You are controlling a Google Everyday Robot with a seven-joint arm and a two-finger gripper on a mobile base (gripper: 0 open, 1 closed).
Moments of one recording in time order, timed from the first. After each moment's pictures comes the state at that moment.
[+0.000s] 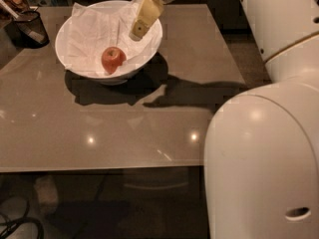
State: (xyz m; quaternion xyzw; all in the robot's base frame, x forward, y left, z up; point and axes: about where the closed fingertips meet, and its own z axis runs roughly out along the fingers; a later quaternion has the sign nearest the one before) arm 0.653 0.028 0.998 -0.63 0.71 0.18 0.24
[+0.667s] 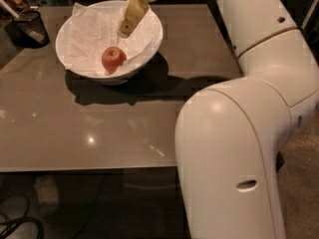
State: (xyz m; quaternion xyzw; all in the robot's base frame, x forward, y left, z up) arm 0.670 0.060 0.997 -0.65 0.70 0.18 0.25
